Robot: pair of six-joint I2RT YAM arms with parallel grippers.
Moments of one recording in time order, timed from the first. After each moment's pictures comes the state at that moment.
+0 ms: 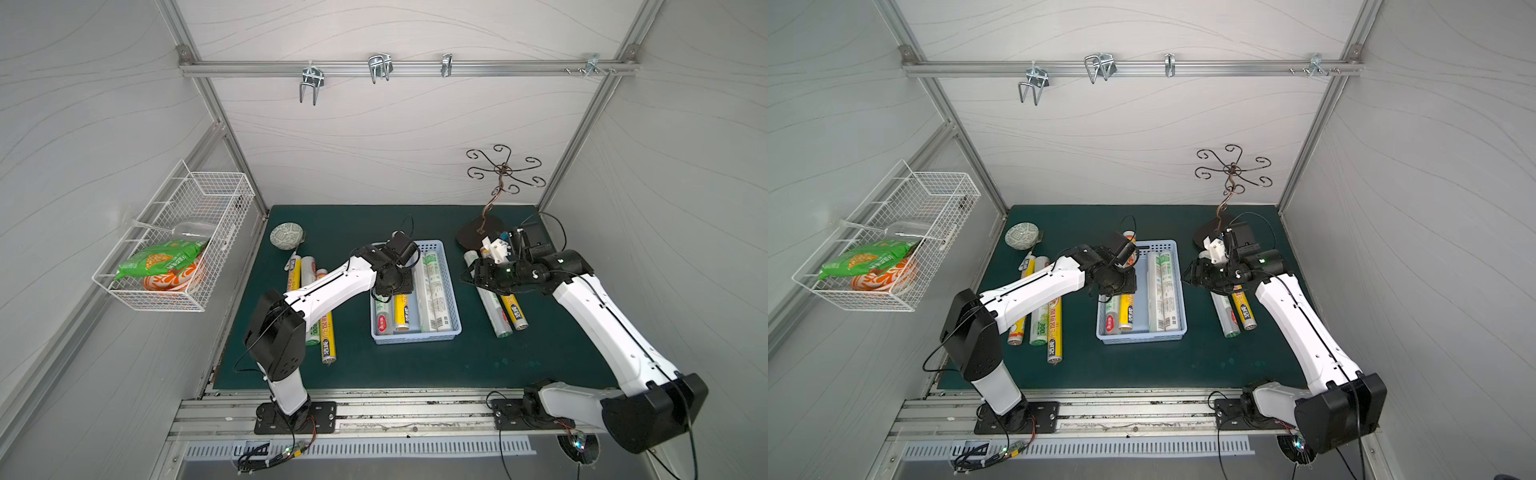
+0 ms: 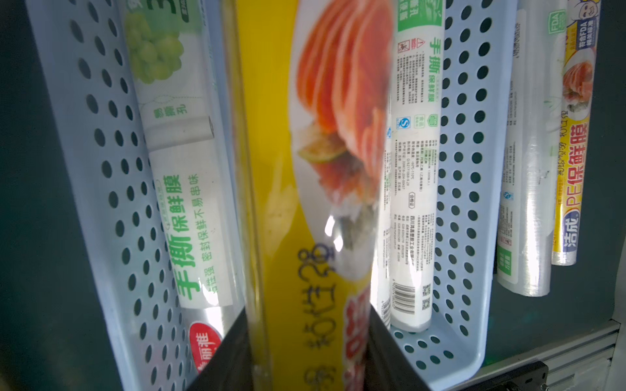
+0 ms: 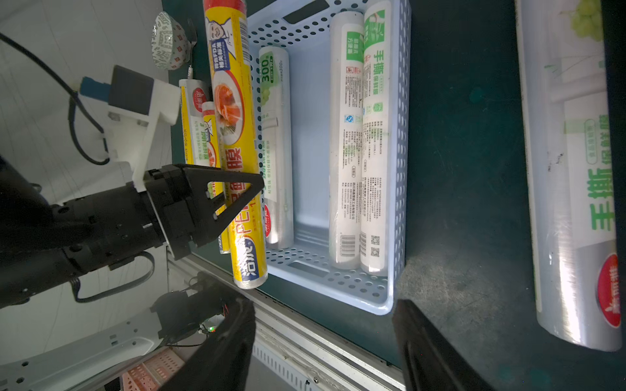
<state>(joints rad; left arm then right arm) -0.72 1.75 1.44 -0.87 0.01 -0.76 0.35 1.23 1.25 -1.01 -0.46 0.44</state>
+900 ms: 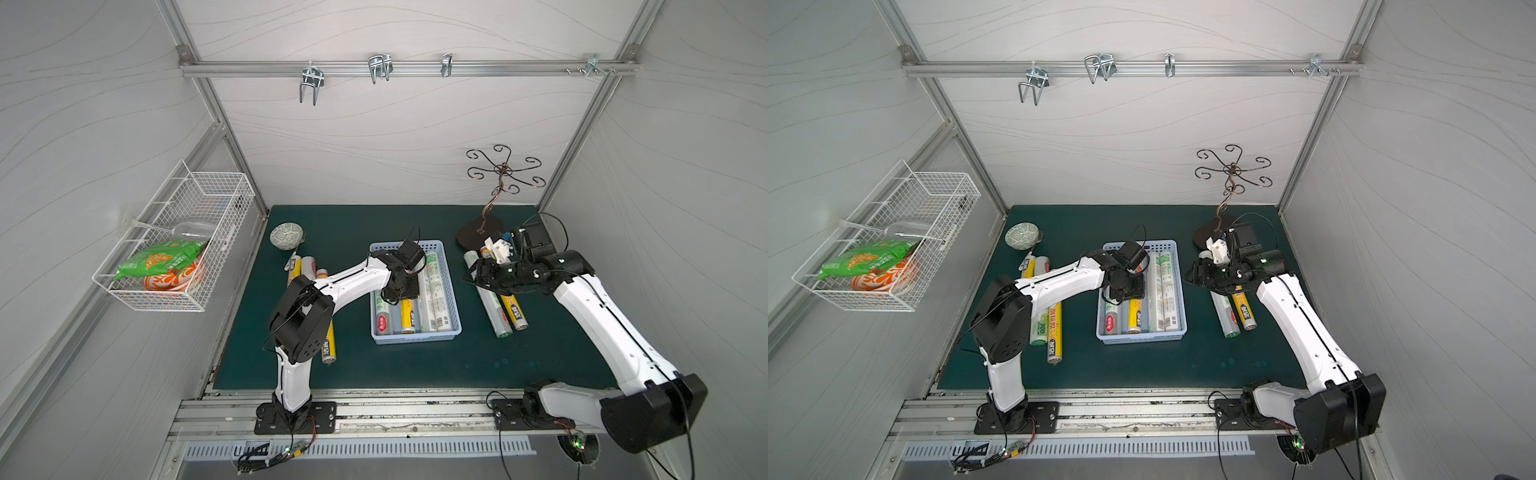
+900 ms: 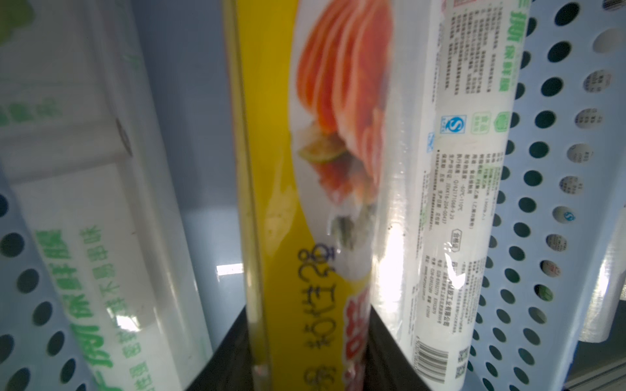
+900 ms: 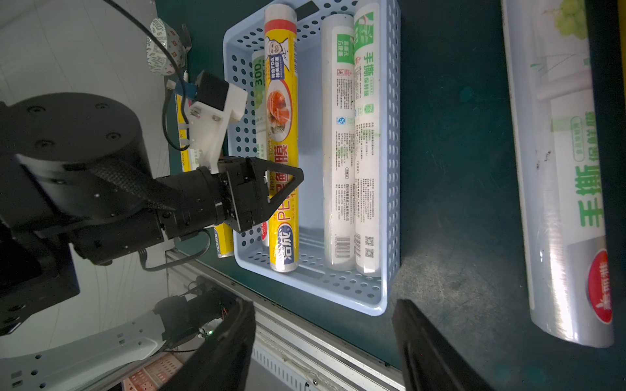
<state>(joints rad) -0.72 1.91 1.44 -0.78 0.06 -0.77 0.33 1.23 1.24 -1.01 -0.46 0.44</state>
